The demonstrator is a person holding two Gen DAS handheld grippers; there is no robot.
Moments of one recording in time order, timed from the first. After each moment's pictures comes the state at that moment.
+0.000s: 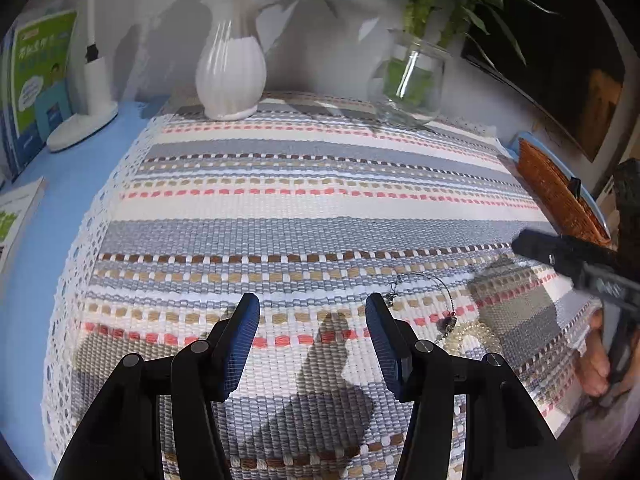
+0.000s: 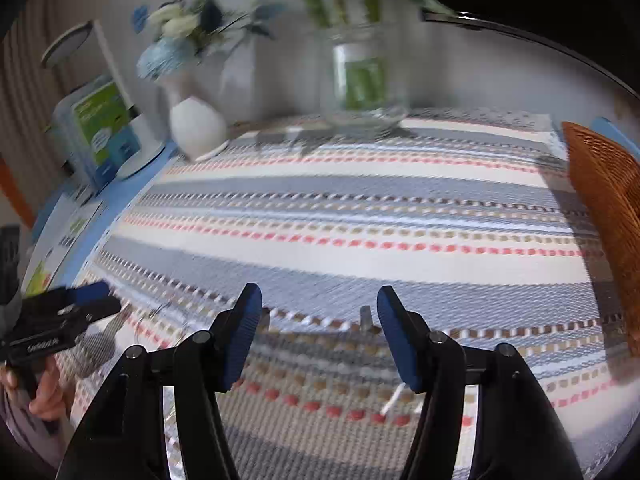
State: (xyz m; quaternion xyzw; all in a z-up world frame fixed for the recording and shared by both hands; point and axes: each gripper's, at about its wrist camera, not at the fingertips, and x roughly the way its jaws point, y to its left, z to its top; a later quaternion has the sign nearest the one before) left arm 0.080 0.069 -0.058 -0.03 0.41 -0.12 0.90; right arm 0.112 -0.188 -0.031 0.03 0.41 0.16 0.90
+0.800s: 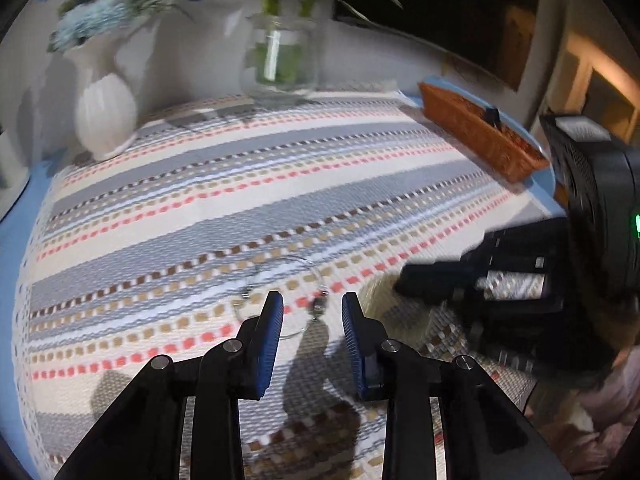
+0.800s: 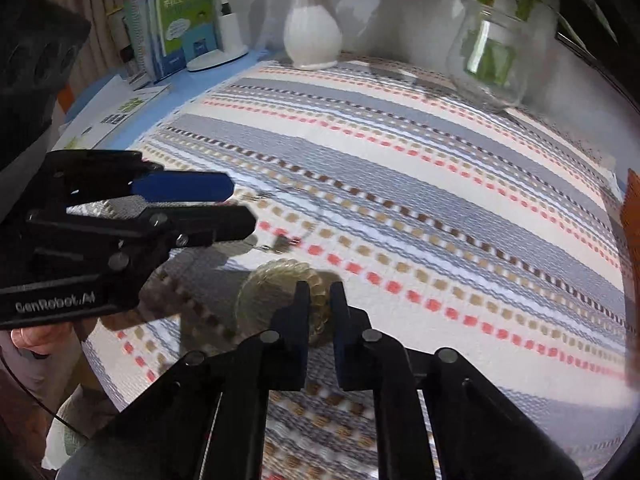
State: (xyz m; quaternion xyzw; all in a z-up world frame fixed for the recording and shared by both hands) left arm 0.061 -0.009 -0.049 0.06 0.41 -0.26 0.87; right arm 0.053 -0.115 -0.057 -0.09 0.45 0.21 0.86
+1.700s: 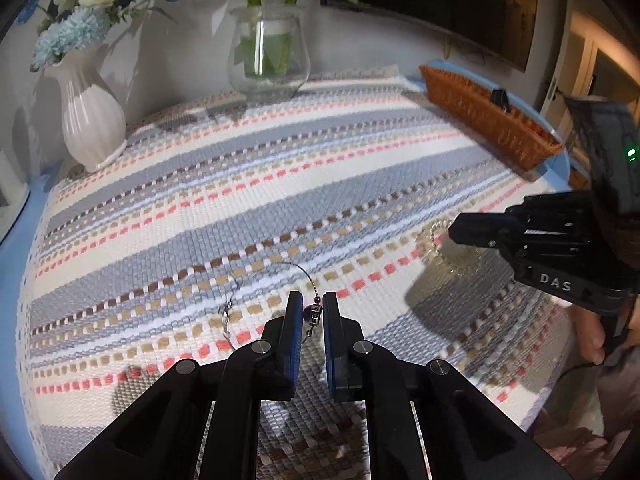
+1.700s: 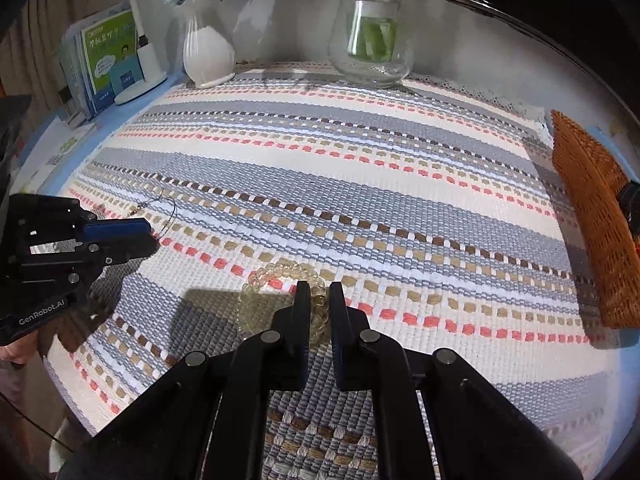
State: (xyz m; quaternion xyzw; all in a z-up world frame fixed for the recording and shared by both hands) left arm 0.069 -0.030 -0.048 0.08 0.41 -0.25 0.87; right arm 0.067 -0.195 -0.058 -0.04 0.45 0.12 0.88
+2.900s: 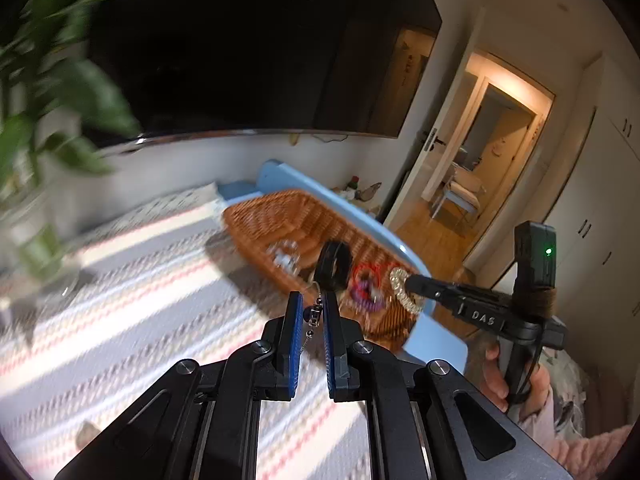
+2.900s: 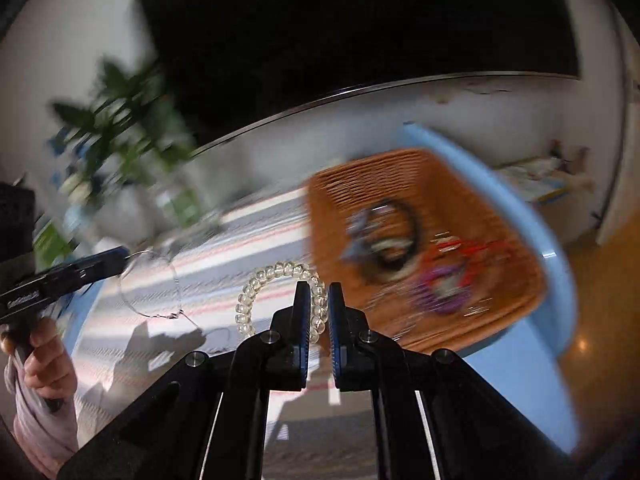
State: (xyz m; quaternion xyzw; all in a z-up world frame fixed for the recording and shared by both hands) left arm 0.164 -0.259 0.081 0.01 0.34 -0.48 0.81; right arm 0.043 -0.467 0.047 0.17 0.32 -0.05 0.93
